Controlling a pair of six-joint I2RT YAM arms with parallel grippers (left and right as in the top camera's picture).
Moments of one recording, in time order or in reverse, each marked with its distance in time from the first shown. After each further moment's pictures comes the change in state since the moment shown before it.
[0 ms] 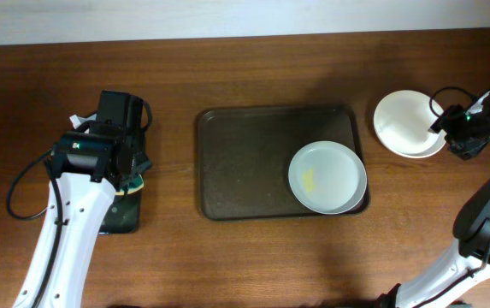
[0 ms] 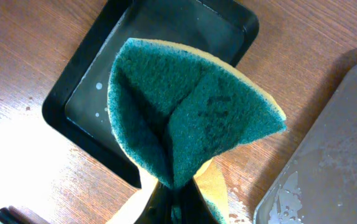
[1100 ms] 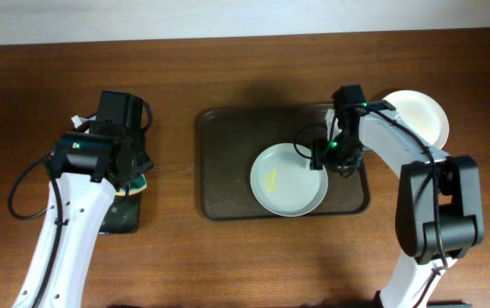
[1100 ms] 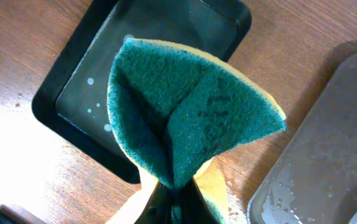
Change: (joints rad) left arm 0.000 0.000 0.000 -0.001 0.034 0.000; right arm 0.642 -0.035 -0.288 0.051 0.039 -0.112
